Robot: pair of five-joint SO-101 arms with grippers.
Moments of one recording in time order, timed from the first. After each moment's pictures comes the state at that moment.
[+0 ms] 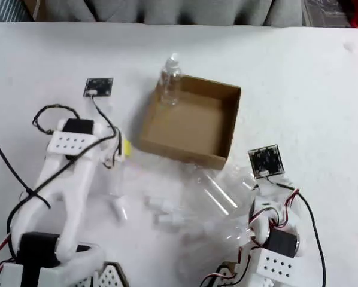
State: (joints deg) left arm -0.3 -13.5 35.1 64.6 10.2; right arm 15.6 -90.5 92.8 51.3 33.5
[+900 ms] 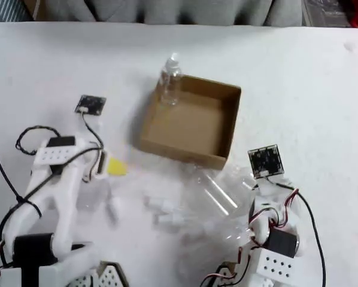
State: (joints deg) left arm -10.2 -13.5 48.3 53.0 -12.2; right arm 15.4 -90.5 92.8 51.3 33.5
